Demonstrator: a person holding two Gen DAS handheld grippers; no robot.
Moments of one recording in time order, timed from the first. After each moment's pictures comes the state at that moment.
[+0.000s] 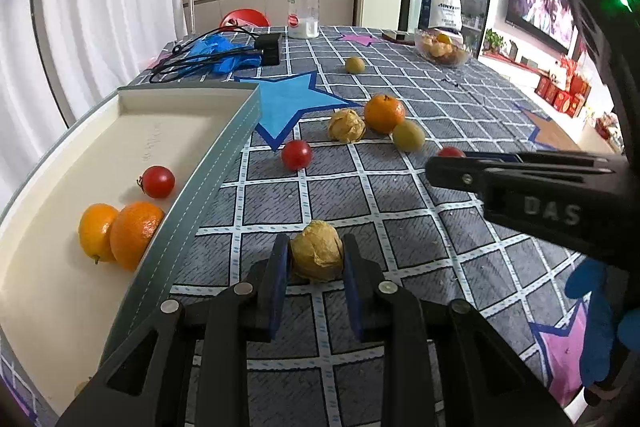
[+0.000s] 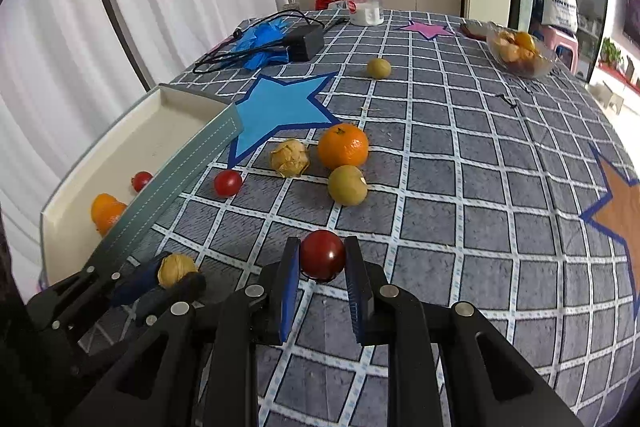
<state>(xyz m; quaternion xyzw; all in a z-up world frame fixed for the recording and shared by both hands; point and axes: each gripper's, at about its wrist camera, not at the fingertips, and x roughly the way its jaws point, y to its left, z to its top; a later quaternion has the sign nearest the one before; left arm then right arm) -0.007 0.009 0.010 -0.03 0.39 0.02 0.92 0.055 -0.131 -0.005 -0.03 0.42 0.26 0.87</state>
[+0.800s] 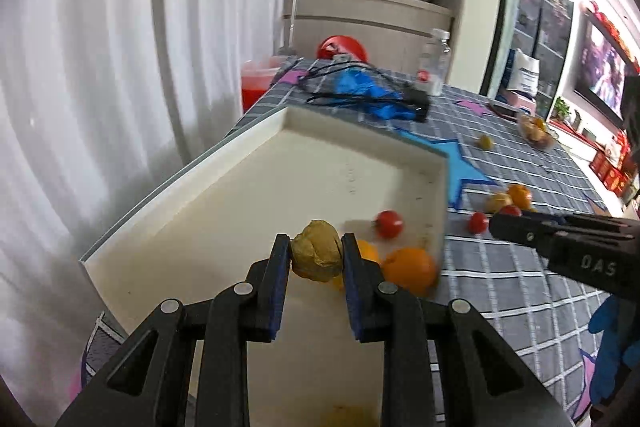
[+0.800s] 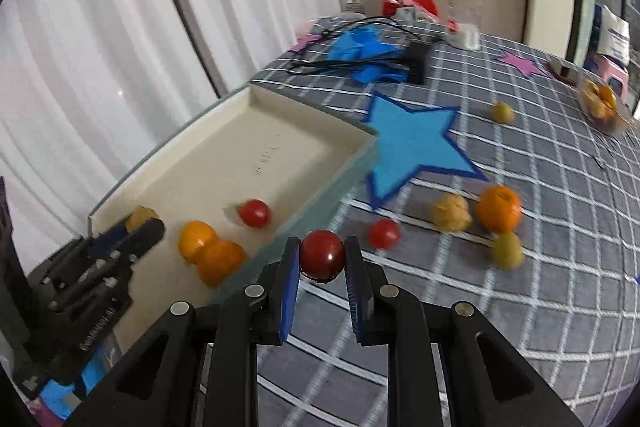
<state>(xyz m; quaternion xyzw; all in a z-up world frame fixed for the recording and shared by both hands) -0.045 0.150 0.043 -0.09 0.34 0.16 0.92 0.043 -0.019 0.021 -0.06 0.41 0.35 0.84</state>
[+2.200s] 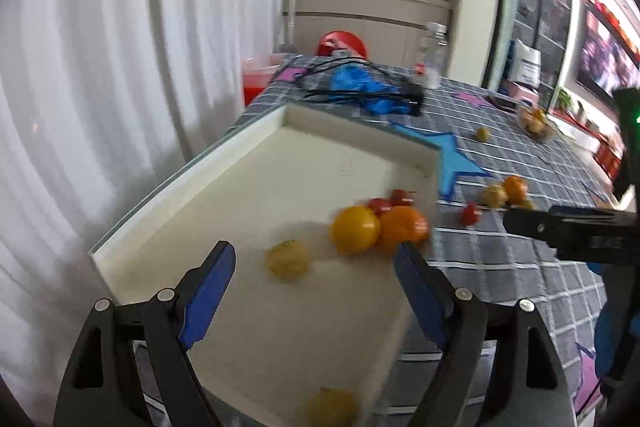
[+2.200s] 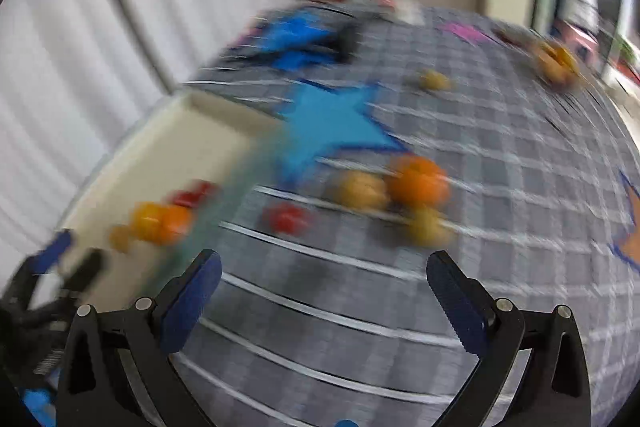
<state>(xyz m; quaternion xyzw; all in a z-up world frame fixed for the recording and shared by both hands) -0.047 0.120 0.054 -0.07 0.35 0.15 0.92 0.072 -0.090 0.006 -0.03 0.46 0.26 0.85</state>
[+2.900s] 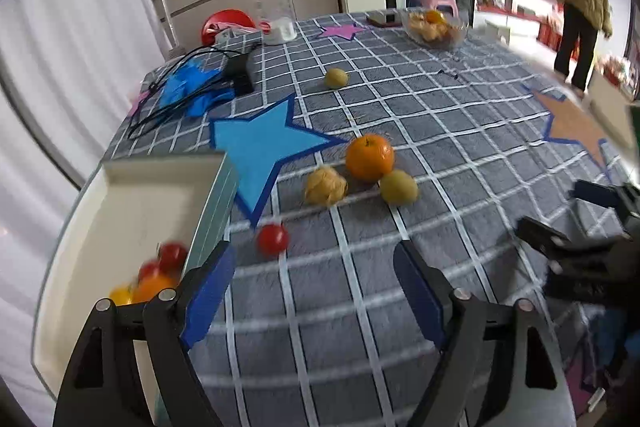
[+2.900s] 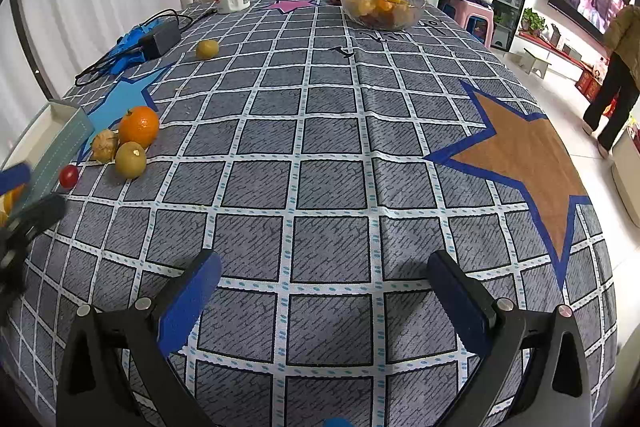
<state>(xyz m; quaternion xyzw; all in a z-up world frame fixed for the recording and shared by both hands) 0.069 -0.025 0.039 0.08 0.44 0.03 0.90 0.086 -0.223 -0.033 -0.04 0.44 0.11 0.89</state>
